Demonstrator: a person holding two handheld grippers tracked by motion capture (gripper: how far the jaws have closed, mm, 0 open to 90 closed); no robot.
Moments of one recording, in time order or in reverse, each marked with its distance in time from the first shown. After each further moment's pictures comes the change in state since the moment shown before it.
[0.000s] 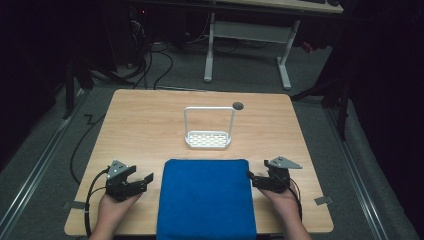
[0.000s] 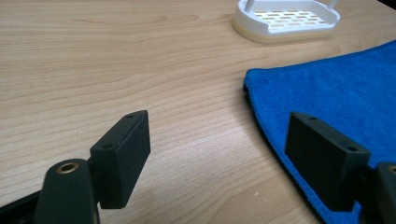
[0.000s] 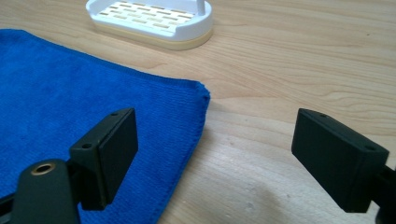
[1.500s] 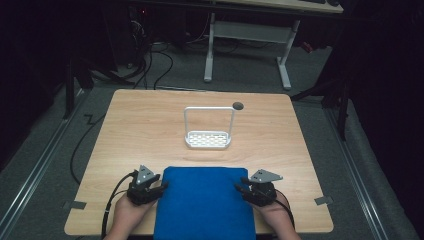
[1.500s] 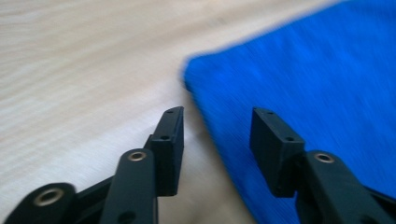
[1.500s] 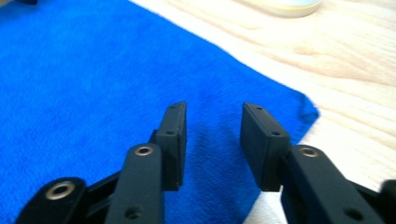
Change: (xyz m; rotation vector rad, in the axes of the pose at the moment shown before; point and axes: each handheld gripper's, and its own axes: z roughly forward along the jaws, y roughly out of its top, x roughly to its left) left arm -0.041 -0.002 0.031 0.108 -0.026 0.127; right arm 0.051 -0.014 0.001 0.094 0.137 -0.188
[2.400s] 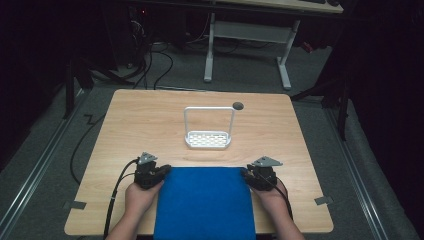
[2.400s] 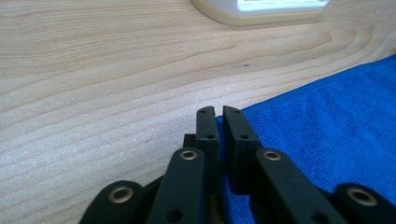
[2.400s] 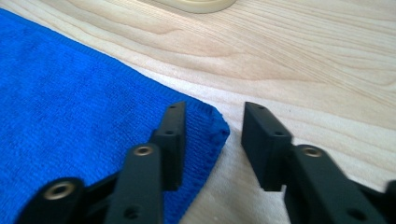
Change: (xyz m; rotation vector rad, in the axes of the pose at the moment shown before) left arm 0.014 0.022 0.035 0.007 -0.066 -0.175; right arm -0.035 0.012 0.026 0.045 -0.156 0.116
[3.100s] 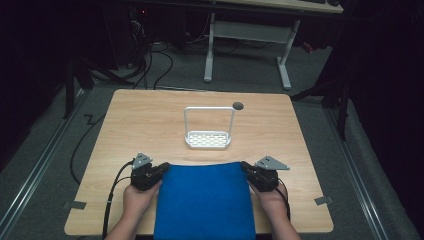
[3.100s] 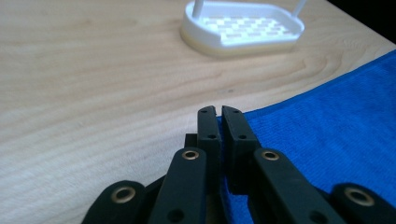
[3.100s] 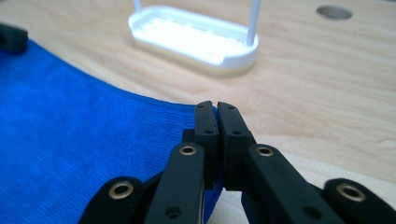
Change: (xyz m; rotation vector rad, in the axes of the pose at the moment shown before) left arm -0.003 -0.003 -0.019 -0.153 -0.021 0.037; right arm 0.012 0.011 -0.029 -0.203 0.050 0.002
